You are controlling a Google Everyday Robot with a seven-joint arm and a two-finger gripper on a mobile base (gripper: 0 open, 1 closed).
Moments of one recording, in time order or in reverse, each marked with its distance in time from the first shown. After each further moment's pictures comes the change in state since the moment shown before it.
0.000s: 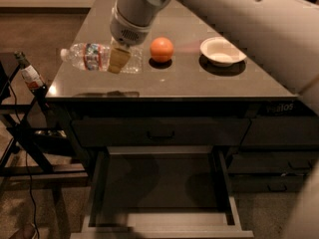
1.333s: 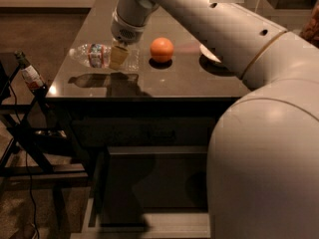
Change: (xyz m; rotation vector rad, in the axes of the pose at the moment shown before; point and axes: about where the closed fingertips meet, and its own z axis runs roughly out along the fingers) arm 0.011 -0.053 0.064 -0.061 0.022 0.061
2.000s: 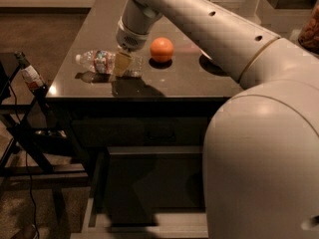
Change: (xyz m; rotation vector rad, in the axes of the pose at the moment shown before) arm 0.019 -0.004 0.025 -0.033 0.000 0.049
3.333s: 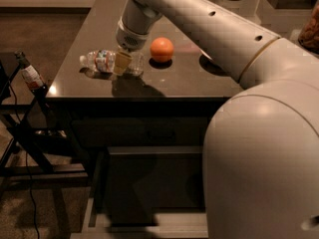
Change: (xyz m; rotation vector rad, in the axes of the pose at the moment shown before) arm 0.000 0.000 0.000 0.000 0.000 0.000
